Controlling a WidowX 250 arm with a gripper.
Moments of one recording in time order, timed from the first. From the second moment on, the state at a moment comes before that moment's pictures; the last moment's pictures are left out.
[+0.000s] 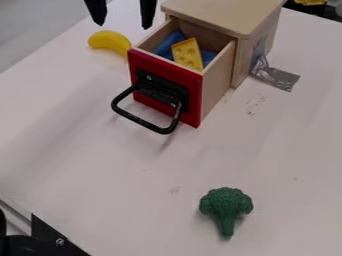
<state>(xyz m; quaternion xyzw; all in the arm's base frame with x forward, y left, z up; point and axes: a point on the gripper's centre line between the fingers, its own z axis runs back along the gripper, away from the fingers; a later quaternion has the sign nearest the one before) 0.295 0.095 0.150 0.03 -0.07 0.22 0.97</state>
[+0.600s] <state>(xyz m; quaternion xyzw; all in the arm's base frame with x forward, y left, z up) 0.316 0.071 0.111 0.04 -0.03 0.20 0.98</state>
